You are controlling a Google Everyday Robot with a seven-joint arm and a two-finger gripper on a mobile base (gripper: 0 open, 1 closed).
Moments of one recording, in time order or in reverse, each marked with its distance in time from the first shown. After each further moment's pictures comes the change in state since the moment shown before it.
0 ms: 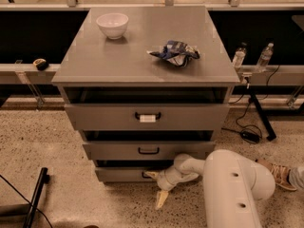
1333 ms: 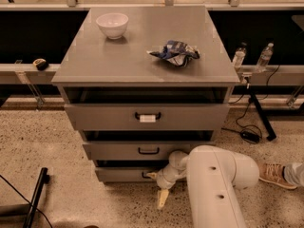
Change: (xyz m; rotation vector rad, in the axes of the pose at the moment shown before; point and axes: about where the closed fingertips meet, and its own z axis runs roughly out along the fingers) arm 0.019 -0.003 0.015 -0.101 0.095 0.037
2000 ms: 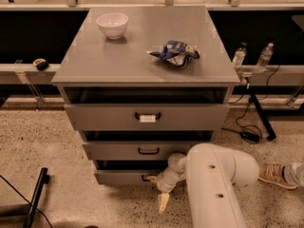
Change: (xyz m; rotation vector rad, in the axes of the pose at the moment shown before) arm -0.001 0.021 0.001 -0.047 0.019 0.001
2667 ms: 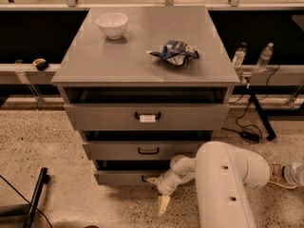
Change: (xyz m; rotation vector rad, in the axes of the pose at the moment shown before) arm -0.018 0.014 -0.013 0.034 -0.023 -0.016
